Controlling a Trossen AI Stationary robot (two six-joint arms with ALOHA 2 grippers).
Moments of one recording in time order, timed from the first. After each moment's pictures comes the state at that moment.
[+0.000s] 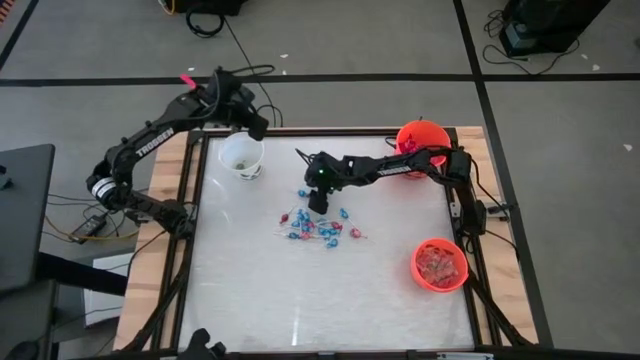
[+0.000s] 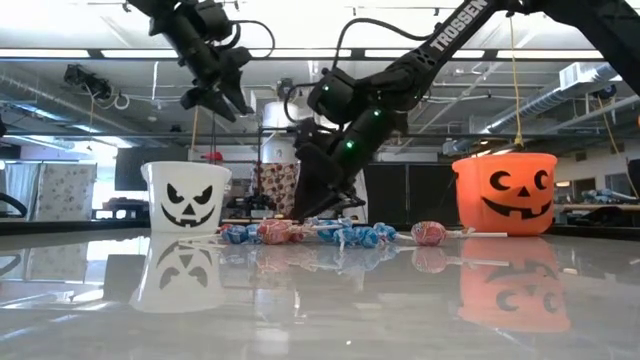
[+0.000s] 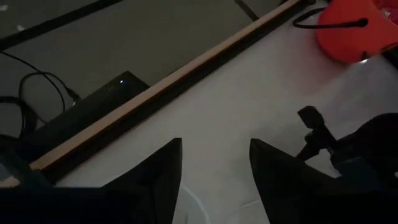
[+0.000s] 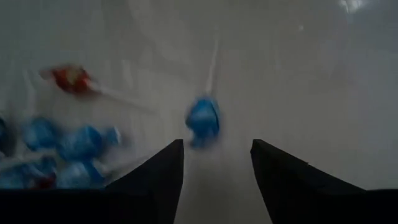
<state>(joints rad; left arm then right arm) 0.86 1.36 1.30 -0.75 0.17 -0.14 -0.28 2.08 1.33 -0.12 -0.11 0.06</state>
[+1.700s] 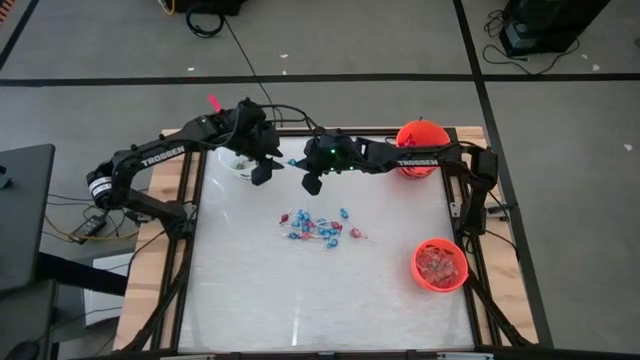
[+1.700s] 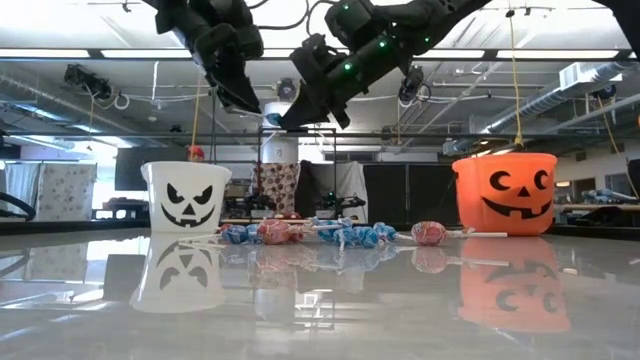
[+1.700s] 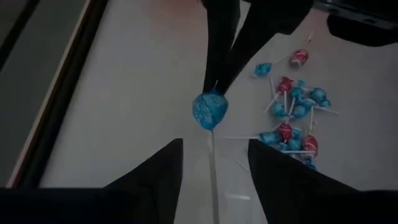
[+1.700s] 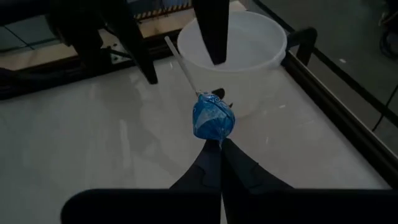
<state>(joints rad) 0.57 1.35 1.21 -0.74 0.32 0.31 -0.28 1.86 1.40 -0.06 -0.04 0.11</state>
